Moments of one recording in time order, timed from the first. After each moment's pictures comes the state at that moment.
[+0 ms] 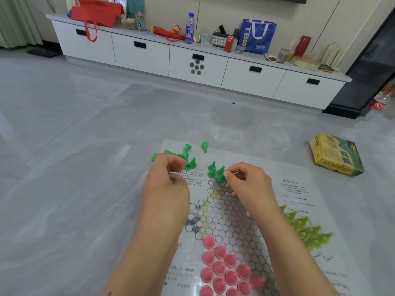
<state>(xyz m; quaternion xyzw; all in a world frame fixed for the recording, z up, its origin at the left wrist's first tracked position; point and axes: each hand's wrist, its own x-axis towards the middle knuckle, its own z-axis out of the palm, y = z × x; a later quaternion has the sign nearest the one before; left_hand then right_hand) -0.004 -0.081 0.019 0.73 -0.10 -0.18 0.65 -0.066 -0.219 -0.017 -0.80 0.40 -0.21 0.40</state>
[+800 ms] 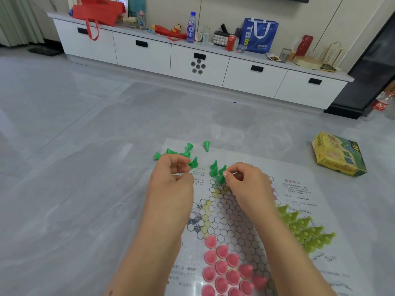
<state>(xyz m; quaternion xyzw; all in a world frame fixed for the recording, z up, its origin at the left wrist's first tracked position) -0.001 -0.086 0.016 0.69 -0.09 -0.19 0.69 -0.063 -0.218 -0.022 -0.84 0.39 -0.19 0.33</state>
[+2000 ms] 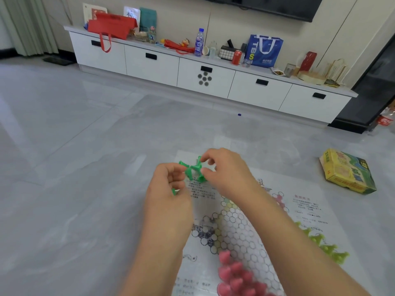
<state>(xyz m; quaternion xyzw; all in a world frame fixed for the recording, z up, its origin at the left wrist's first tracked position) 0.012 -0.069 0.018 0.68 -0.10 -0.13 0.71 0.000 -0.197 0.019 -0.95 0.23 -0.09 0.17</state>
